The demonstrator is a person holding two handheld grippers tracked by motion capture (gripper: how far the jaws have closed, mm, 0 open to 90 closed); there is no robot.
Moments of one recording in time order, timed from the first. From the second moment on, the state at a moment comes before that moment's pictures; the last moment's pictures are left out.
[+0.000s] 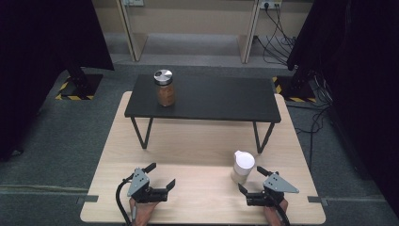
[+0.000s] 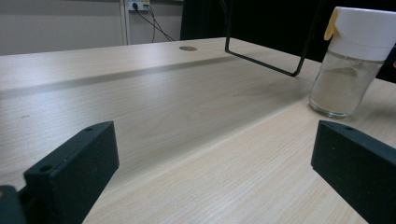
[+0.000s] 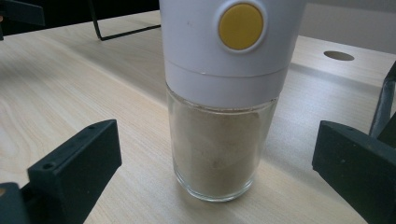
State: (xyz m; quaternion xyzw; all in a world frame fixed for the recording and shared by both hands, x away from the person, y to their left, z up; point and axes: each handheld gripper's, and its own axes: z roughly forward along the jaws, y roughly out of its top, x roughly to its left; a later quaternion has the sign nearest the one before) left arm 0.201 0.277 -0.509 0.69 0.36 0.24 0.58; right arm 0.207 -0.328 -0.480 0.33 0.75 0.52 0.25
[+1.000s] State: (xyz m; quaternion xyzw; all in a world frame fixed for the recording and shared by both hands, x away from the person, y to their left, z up) left arm 0.201 0.276 -0.510 0.69 0.36 0.24 0.58; right arm 0.207 -0.329 -0.480 0.33 0.74 0.52 0.25
